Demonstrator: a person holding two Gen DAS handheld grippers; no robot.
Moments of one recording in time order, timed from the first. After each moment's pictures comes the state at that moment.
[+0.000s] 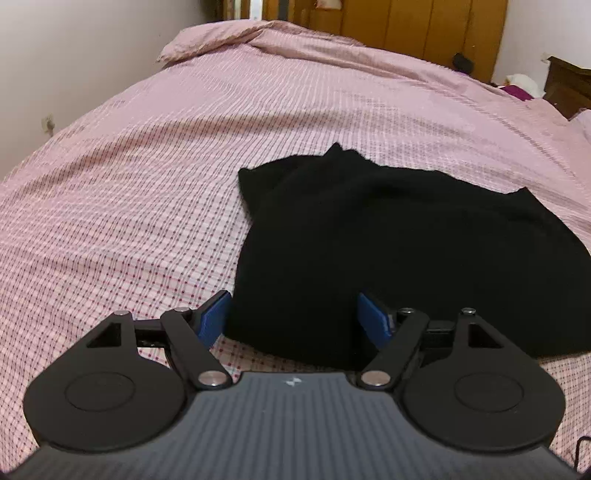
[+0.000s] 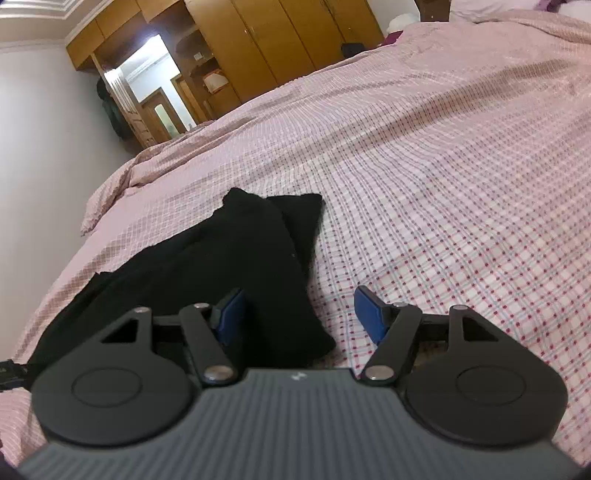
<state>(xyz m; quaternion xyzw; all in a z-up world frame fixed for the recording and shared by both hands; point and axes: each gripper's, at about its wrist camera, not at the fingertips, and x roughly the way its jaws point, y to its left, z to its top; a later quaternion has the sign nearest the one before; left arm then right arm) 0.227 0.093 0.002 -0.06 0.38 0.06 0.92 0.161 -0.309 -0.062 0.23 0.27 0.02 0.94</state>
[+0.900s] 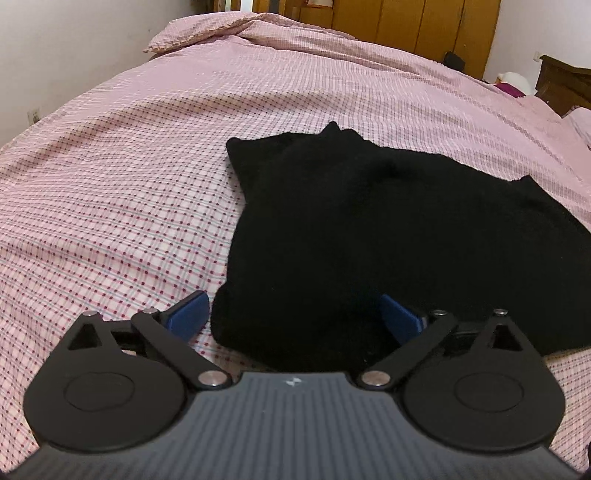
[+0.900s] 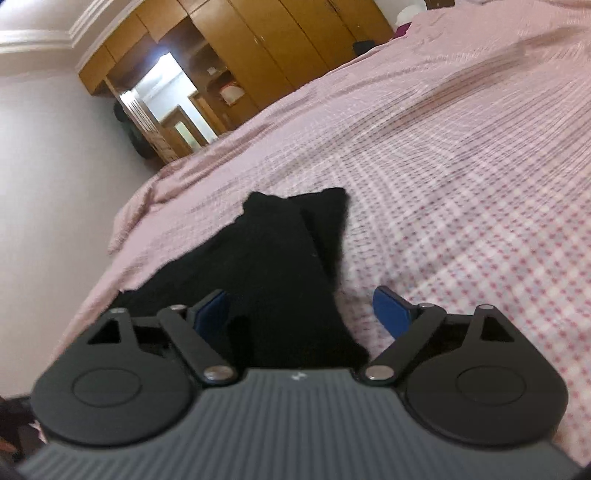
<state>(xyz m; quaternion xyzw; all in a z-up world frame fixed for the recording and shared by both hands) 0.242 0.097 -0.031 -0.06 0.38 0.04 0.92 0.183 -0.311 -0.079 0.30 0.24 0.07 0.92</state>
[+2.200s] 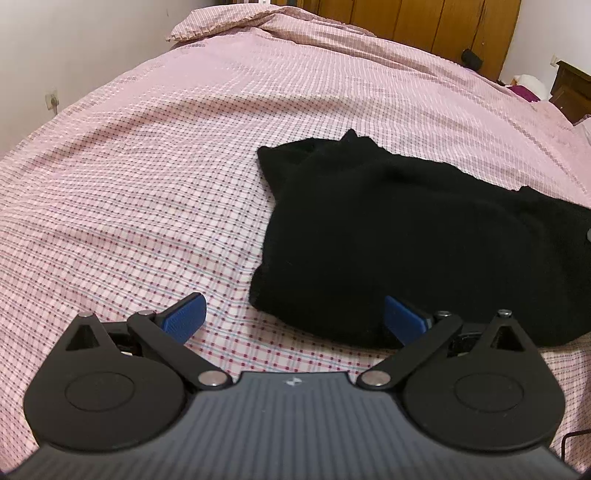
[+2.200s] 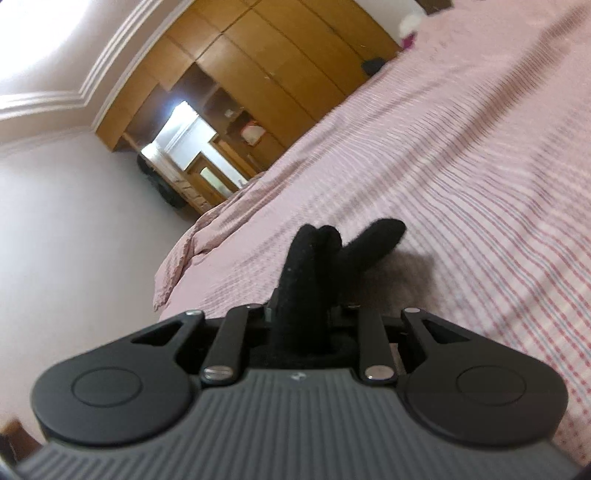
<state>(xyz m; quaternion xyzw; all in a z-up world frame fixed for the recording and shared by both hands) 0.216 0.111 0.006 -0.08 0.40 0.06 0.91 0.216 -0.274 -0.040 0.34 0.18 0.09 0.92</state>
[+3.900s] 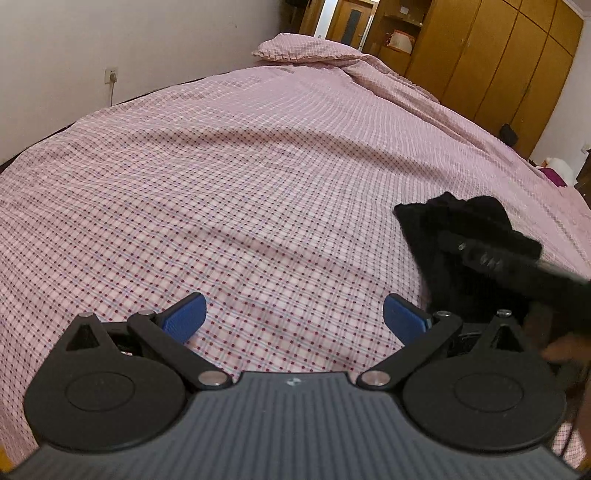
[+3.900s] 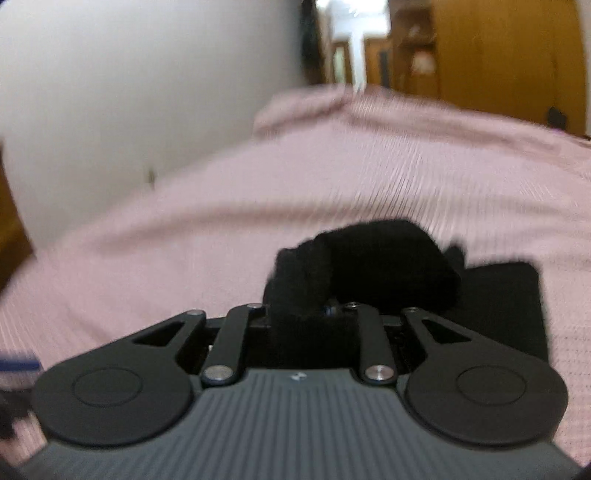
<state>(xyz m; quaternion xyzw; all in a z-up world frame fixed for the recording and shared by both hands) 0.153 0.245 0.009 -0.17 0.33 0.12 0.92 0.260 0.051 -0.020 -0.03 0.27 0.25 0.93</state>
